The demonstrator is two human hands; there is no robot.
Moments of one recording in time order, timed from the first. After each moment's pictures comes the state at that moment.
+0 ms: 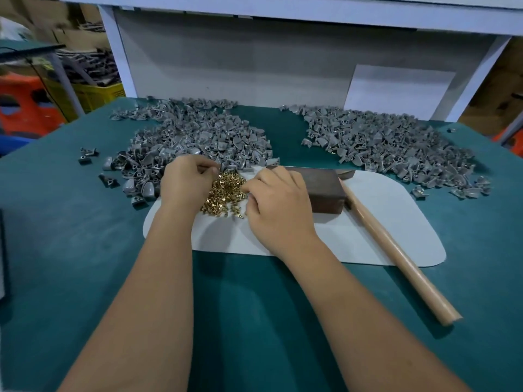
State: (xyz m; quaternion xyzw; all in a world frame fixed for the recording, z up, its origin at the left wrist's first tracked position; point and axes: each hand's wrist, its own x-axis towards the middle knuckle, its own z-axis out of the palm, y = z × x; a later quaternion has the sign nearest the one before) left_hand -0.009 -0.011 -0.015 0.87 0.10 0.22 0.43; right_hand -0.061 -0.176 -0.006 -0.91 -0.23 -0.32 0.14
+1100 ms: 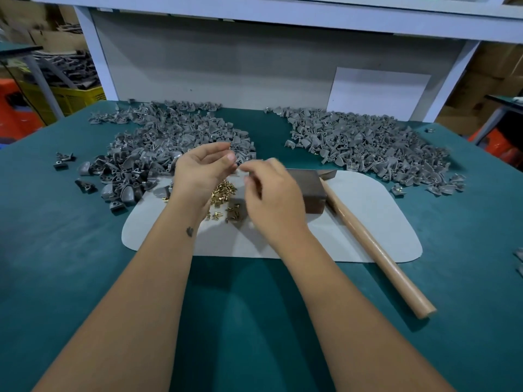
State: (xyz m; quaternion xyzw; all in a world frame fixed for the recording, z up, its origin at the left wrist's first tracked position) left_hand -0.012 -0.059 0.004 0.56 0.01 0.11 0.82; right_hand -0.053 -0.188 0.001 -0.86 -0.19 -0.29 0.38
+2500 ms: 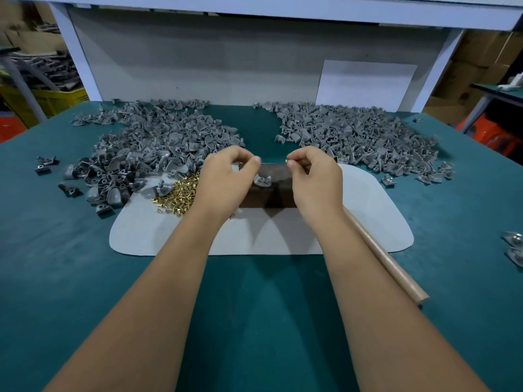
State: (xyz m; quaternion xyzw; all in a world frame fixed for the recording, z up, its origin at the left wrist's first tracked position) left_hand -0.029 -0.102 0.008 0.82 -0.06 0.17 0.54; right_hand -0.031 -0.248 0.008 -0.84 0.00 -0.27 0.46
